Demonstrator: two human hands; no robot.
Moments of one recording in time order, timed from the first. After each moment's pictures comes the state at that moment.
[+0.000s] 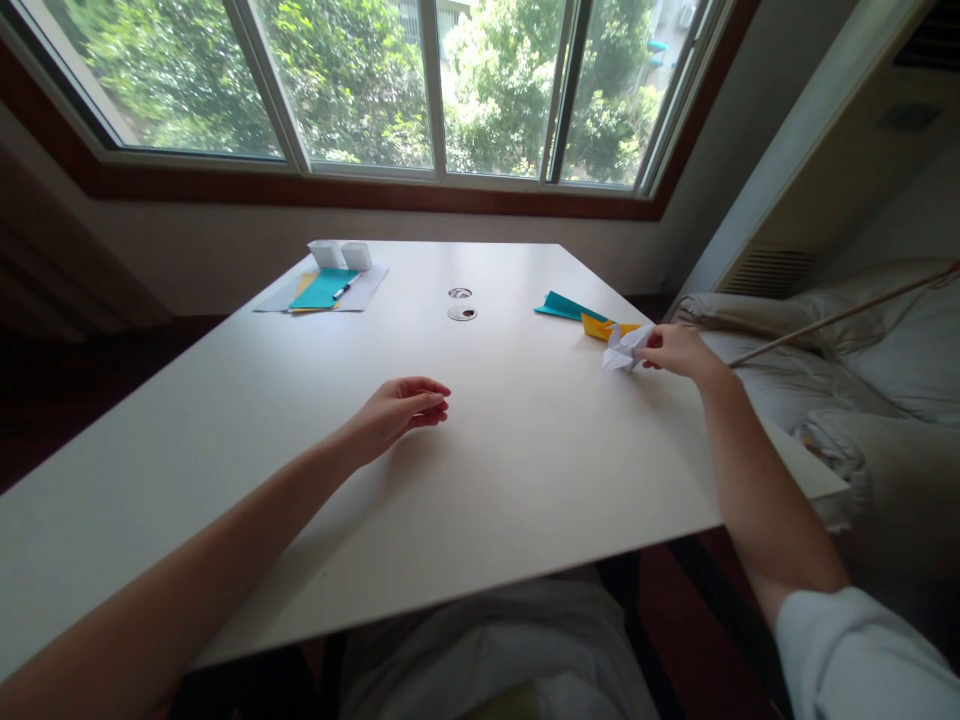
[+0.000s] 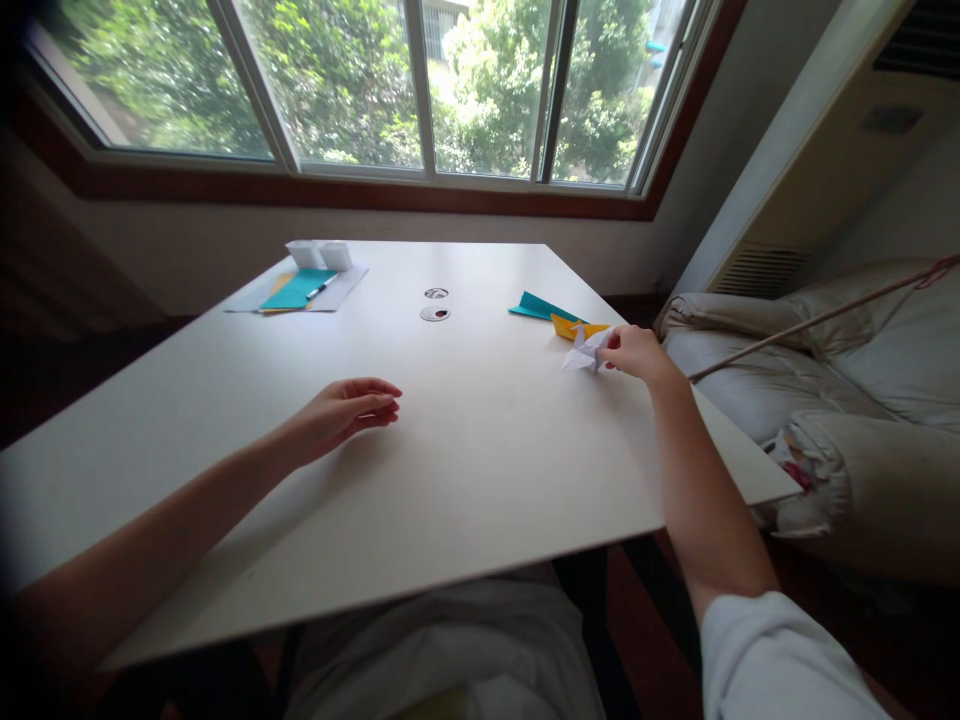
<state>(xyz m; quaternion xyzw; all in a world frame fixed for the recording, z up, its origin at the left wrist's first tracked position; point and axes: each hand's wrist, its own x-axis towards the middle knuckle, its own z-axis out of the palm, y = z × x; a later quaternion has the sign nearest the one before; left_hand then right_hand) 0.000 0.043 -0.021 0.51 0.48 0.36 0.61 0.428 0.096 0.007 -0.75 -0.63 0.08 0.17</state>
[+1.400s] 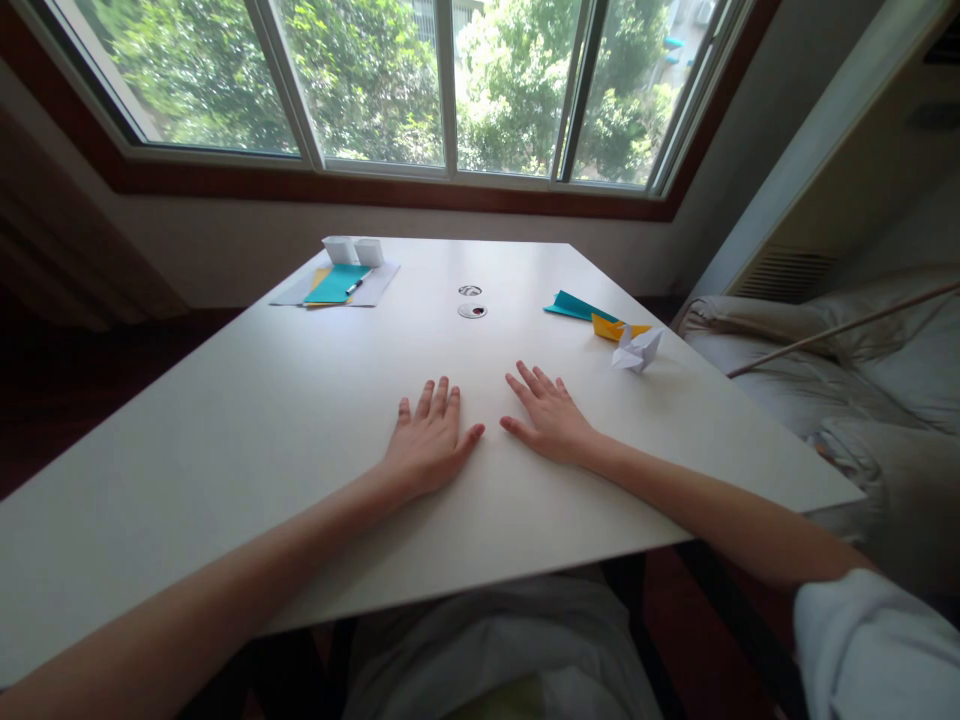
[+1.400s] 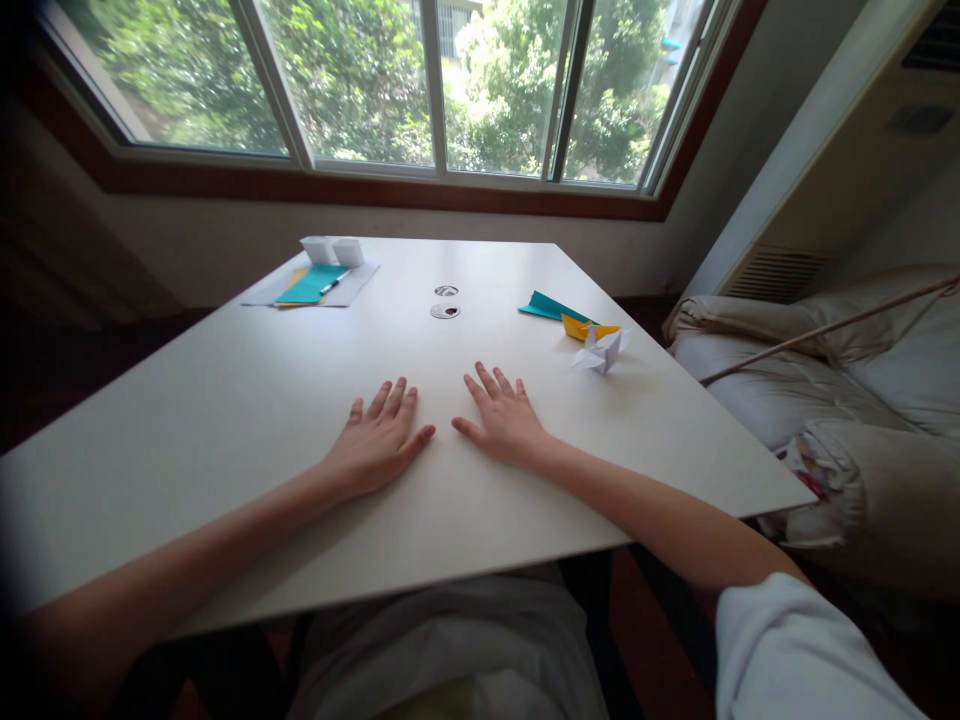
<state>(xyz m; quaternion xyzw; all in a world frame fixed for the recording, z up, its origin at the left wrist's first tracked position) 0.033 0.008 -0.050 0.79 0.62 0.02 0.03 0.235 0.026 -0.043 -0.53 -0.84 0.06 0.07</state>
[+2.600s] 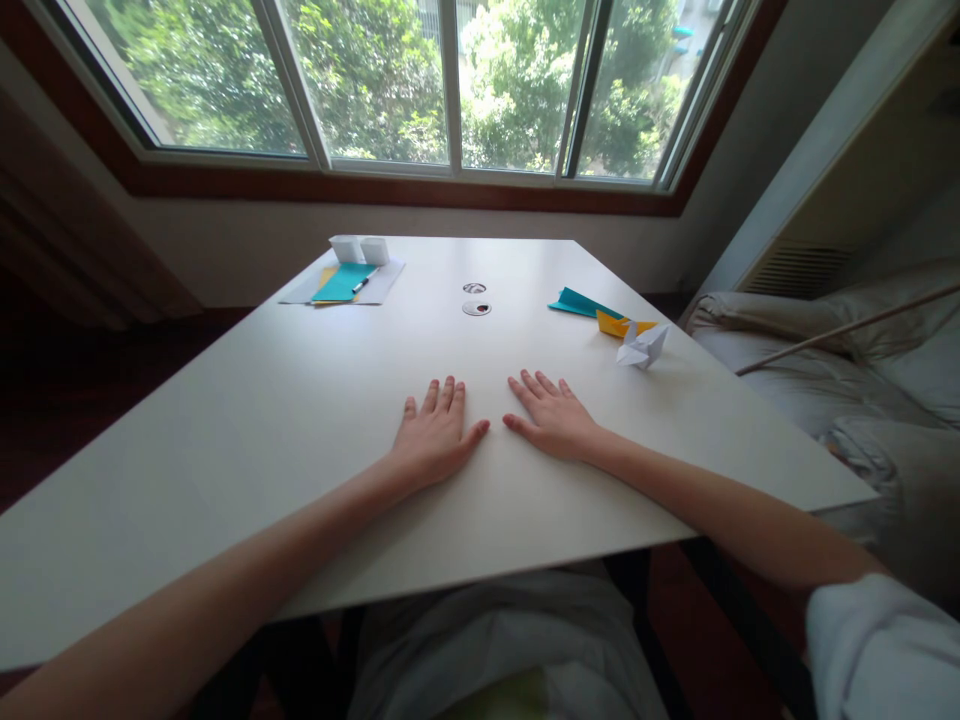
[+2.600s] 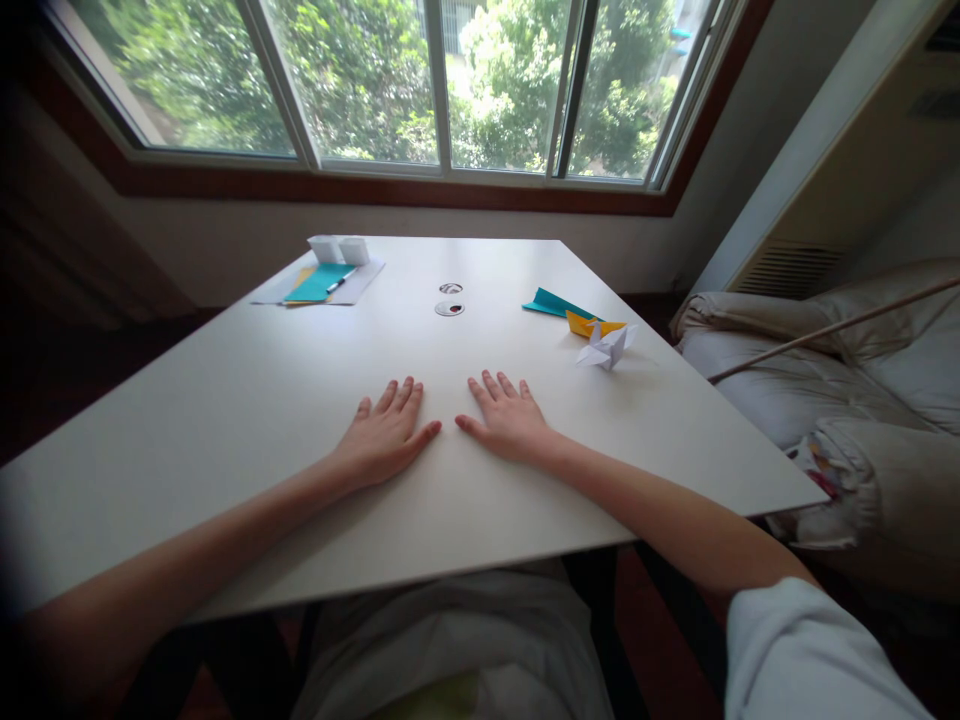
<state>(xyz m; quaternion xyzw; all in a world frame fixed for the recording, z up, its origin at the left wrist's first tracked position) 0.034 0.008 -0.048 0.78 0.62 0.01 0.05 0.233 0.025 -0.041 -0.54 -0.84 0.08 0.02</state>
